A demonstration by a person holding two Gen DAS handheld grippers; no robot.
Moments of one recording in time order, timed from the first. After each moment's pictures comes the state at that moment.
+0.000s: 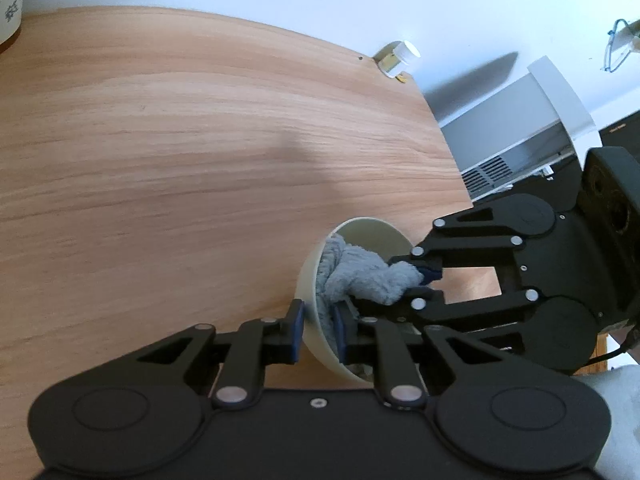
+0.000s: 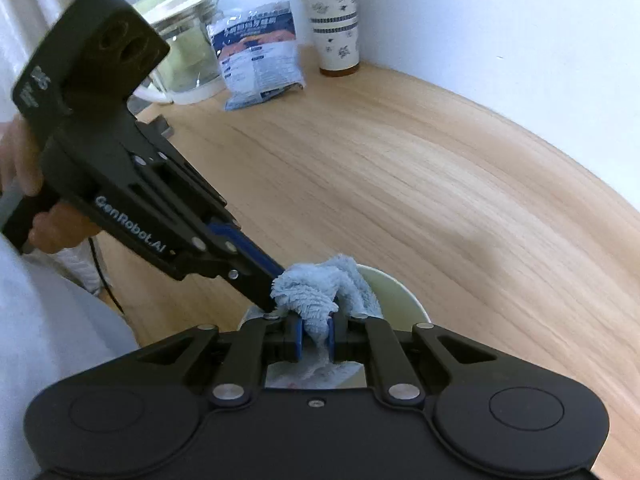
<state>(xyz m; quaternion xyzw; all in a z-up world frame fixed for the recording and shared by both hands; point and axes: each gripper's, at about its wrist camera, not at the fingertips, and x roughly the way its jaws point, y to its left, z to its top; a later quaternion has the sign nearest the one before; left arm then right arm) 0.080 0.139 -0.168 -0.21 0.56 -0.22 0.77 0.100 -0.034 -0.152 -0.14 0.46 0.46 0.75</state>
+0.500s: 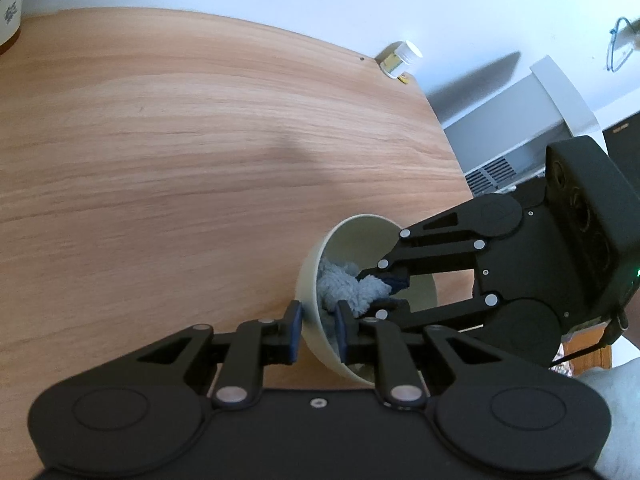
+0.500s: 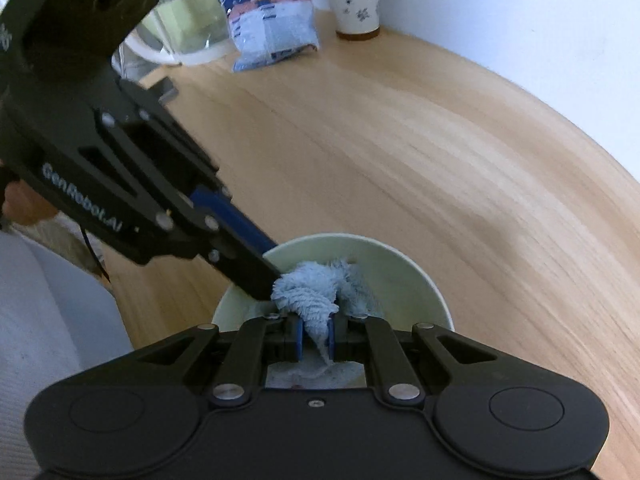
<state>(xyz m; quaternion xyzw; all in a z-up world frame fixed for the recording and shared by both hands) 0.078 0.142 -0.169 -0.20 0.56 -0.22 0.77 0.098 -0.017 -0.174 -0.18 0.48 0.47 0.71</state>
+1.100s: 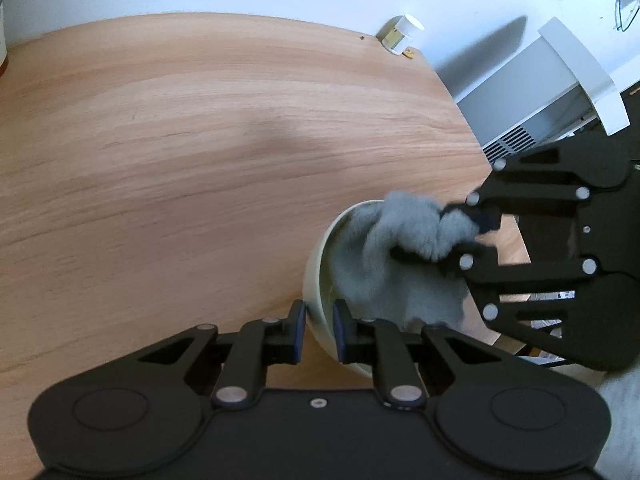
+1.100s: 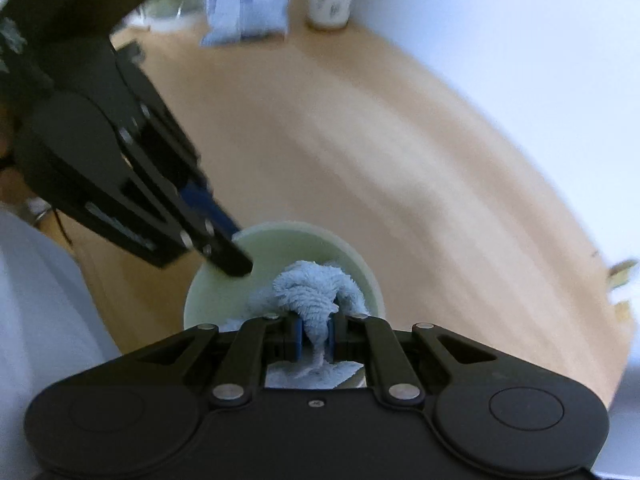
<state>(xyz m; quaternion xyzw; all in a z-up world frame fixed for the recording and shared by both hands) 0.081 0.118 -0.169 -0.13 0.58 -0.21 0.78 0.071 -0.016 -0.128 -0.30 0.44 0.39 0.75</state>
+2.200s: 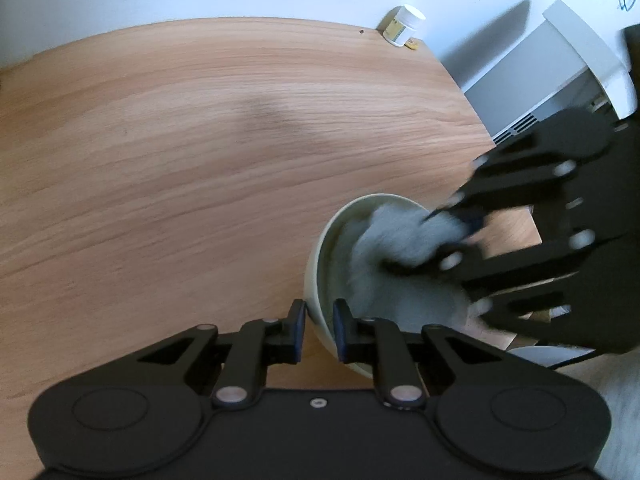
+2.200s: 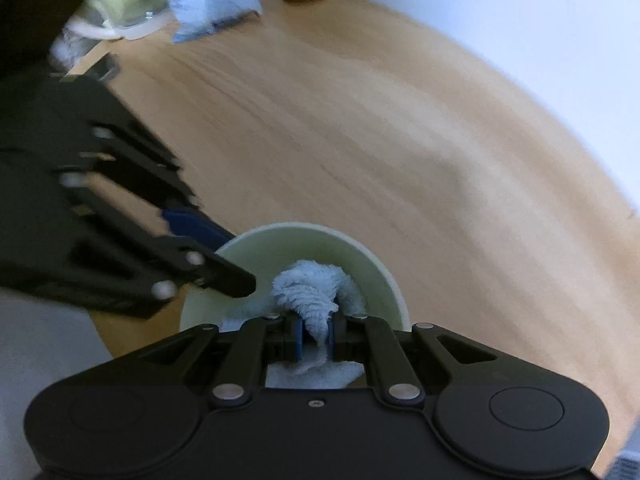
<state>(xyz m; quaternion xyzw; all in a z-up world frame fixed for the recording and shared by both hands) 0.087 0.105 -0.165 -0.09 0.59 -0.20 0.78 0.111 -0.010 -0.145 -0.25 0.52 0.39 0.72</state>
